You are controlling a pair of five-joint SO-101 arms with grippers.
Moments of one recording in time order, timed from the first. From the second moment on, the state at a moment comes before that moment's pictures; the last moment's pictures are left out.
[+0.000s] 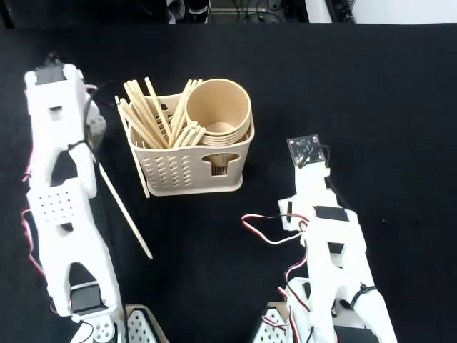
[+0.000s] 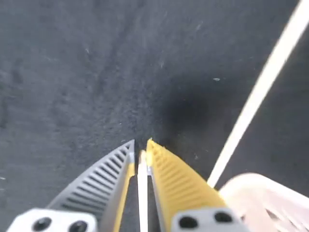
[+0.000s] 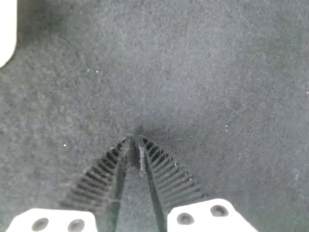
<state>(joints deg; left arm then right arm) -19.0 45.9 -52.2 100.3 17.8 6.2 -35.8 74.7 35.9 17.6</state>
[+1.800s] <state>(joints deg) 1.8 -37.2 -32.1 87.3 12.2 6.2 -35.8 74.7 35.9 17.6</state>
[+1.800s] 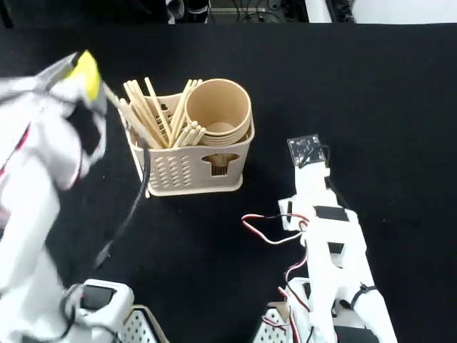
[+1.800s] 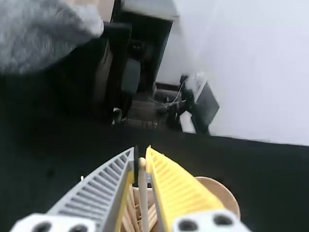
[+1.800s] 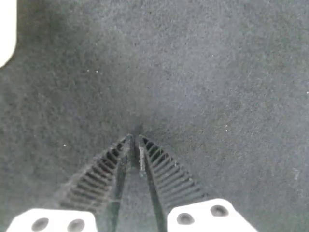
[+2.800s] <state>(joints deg) 8.6 -62.5 33.1 30.7 3.7 6.2 -35.8 74.7 35.9 17.6</state>
